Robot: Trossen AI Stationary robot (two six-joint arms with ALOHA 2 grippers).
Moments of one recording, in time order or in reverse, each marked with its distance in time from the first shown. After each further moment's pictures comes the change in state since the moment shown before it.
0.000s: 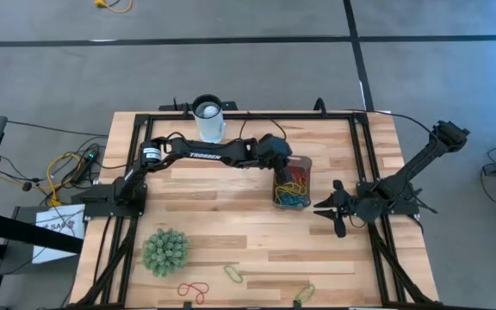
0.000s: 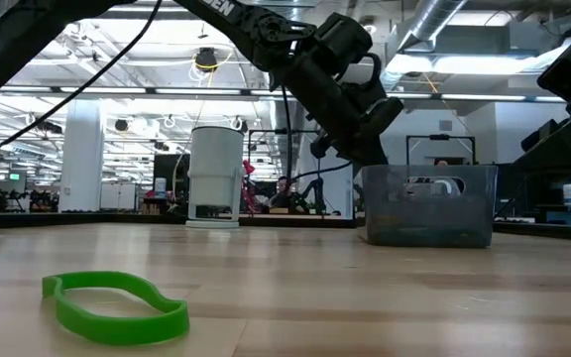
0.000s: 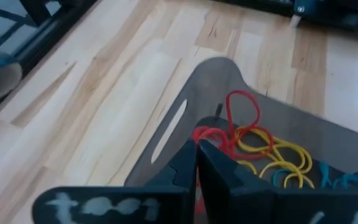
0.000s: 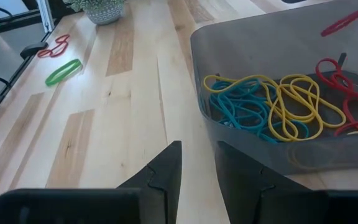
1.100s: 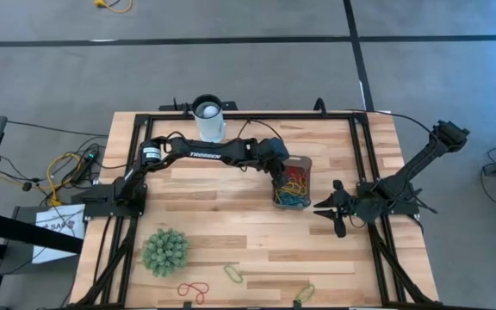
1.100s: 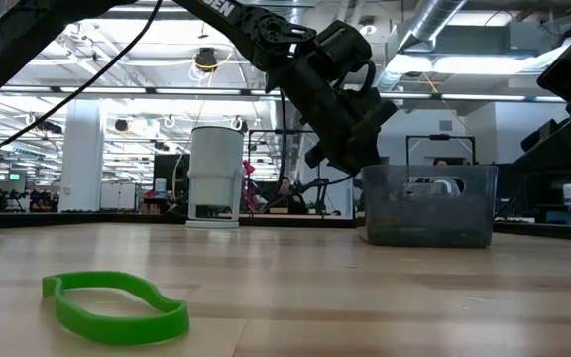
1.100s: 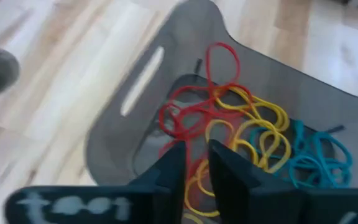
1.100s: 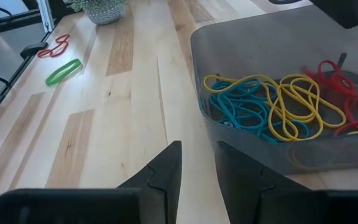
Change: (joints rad) left arm 0.005 0.000 0.000 -0.116 0.117 -0.054; right arm 0.000 0.000 0.000 0.000 0.000 -0.001
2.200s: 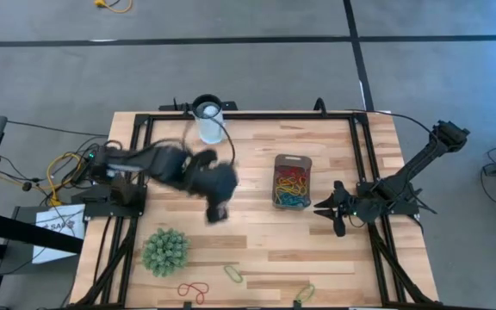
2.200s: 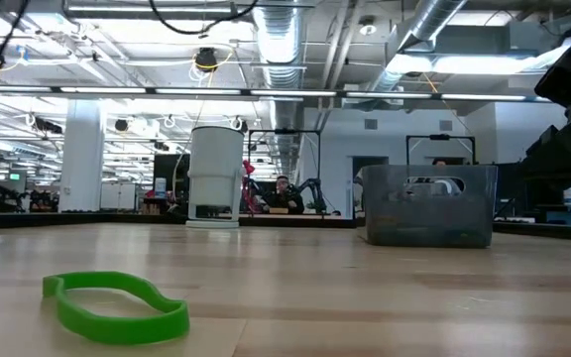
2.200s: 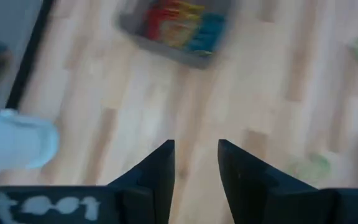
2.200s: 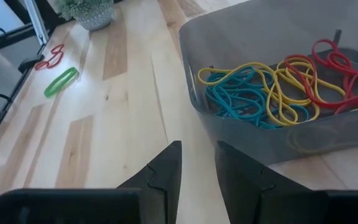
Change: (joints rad) left arm -0.406 -0.358 0.542 -1.267 -0.251 -0.247; right arm 0.000 0.000 0.000 -0.025 0.001 0.123
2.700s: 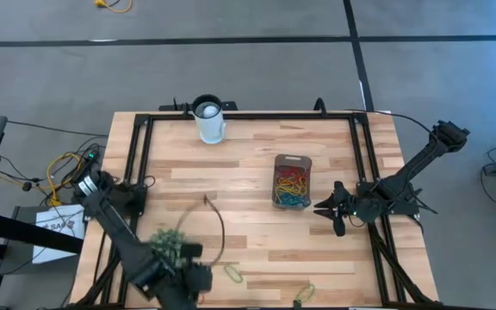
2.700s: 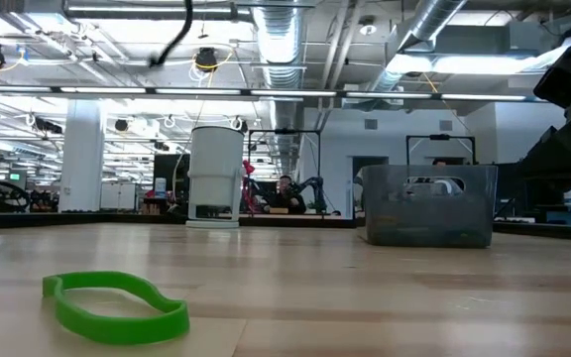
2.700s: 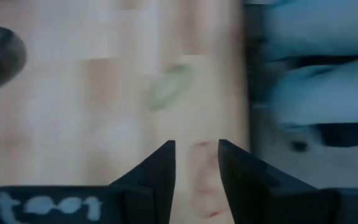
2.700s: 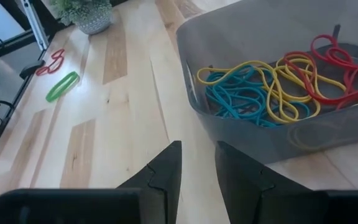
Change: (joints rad) left arm -0.577 -0.001 -0.483 0.424 -0.012 -0.318; right arm 0.000 0.000 0.000 0.004 0.001 0.035
